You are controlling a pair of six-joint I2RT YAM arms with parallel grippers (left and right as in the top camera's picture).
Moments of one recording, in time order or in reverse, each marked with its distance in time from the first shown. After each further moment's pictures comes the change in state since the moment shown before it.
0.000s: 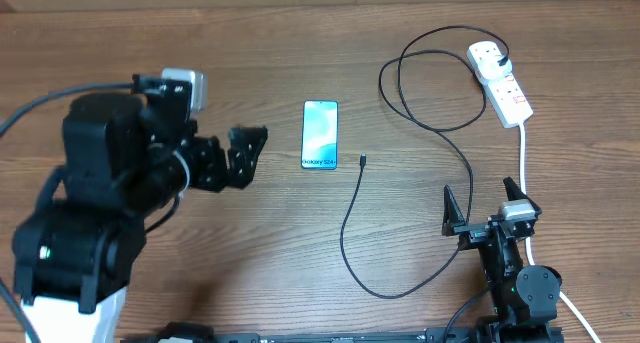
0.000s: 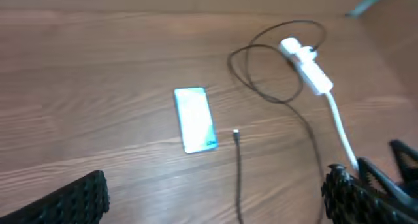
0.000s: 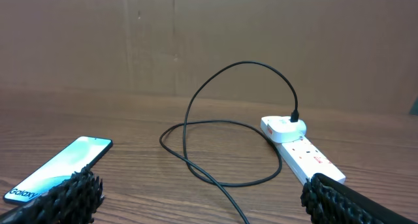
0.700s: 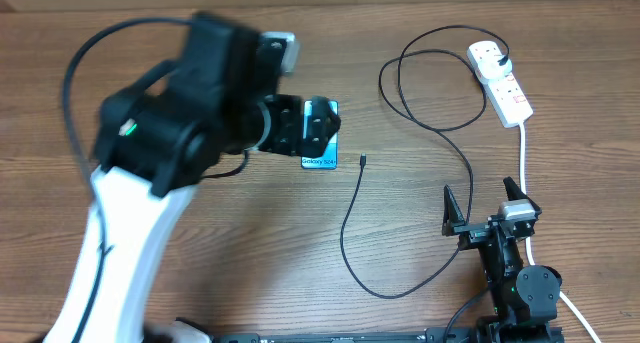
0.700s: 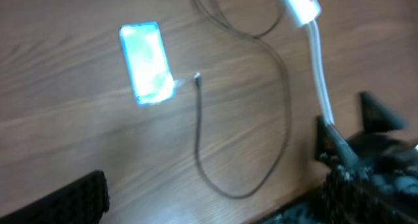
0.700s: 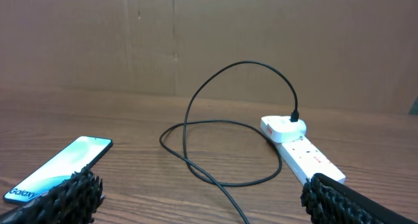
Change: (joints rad) left arm -0.324 0.508 0.603 -0.428 -0.094 -0.163; right arm 0.000 0.000 0.000 0.000 0.000 0.000
